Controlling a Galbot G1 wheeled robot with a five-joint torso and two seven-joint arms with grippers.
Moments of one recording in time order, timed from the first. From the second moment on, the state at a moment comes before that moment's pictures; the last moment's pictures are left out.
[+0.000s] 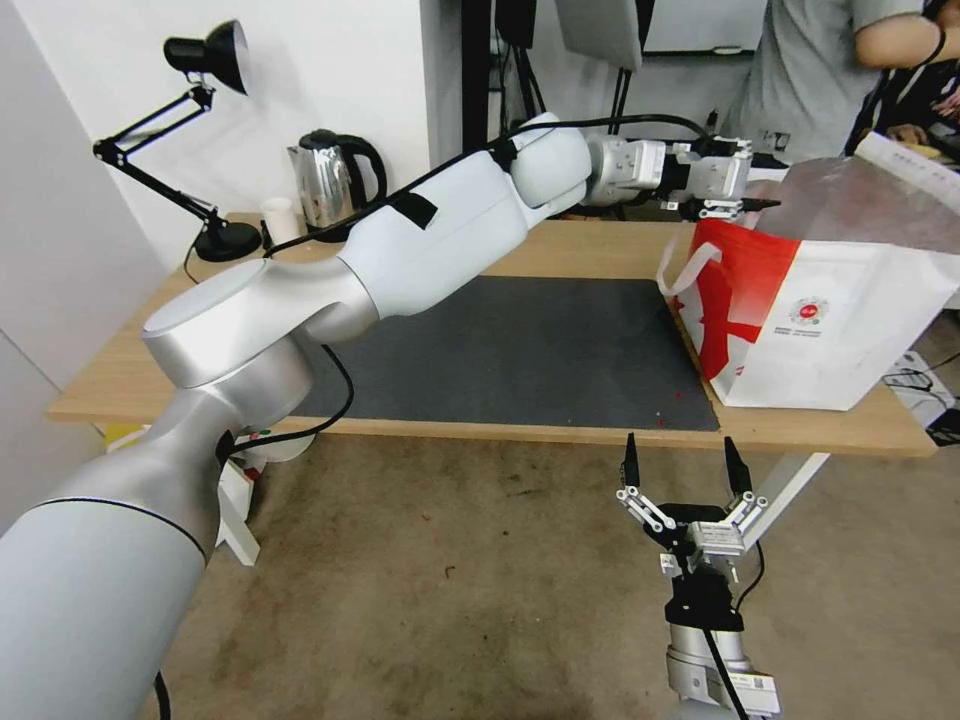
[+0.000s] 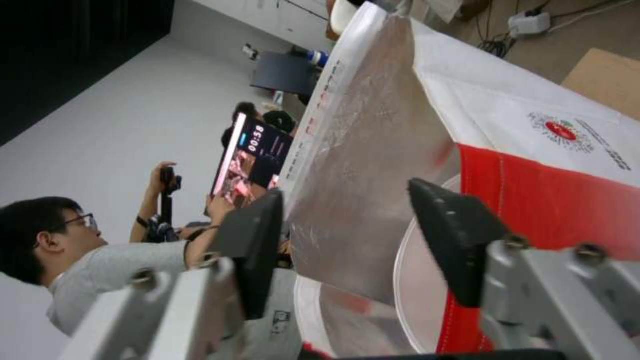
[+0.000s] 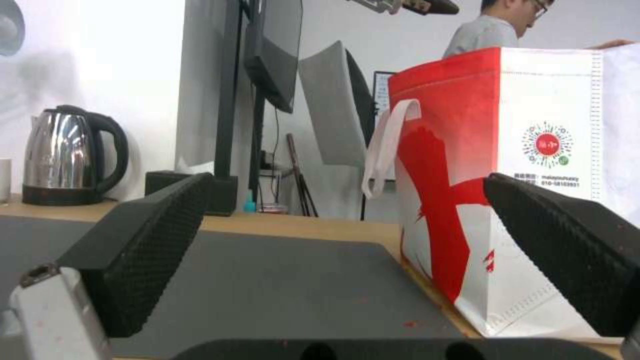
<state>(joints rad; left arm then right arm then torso) -0.36 -1.54 0.69 -0.95 -0.24 -0.35 0.57 -1.74 1.33 0.34 2.08 -0.19 0.54 0.44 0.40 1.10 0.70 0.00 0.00</state>
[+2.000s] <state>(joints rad) 0.28 -0.62 0.01 -1.90 -0.55 -0.06 0.11 -1.74 1.33 0.34 2.08 -0.19 0.54 0.44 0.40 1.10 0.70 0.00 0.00</state>
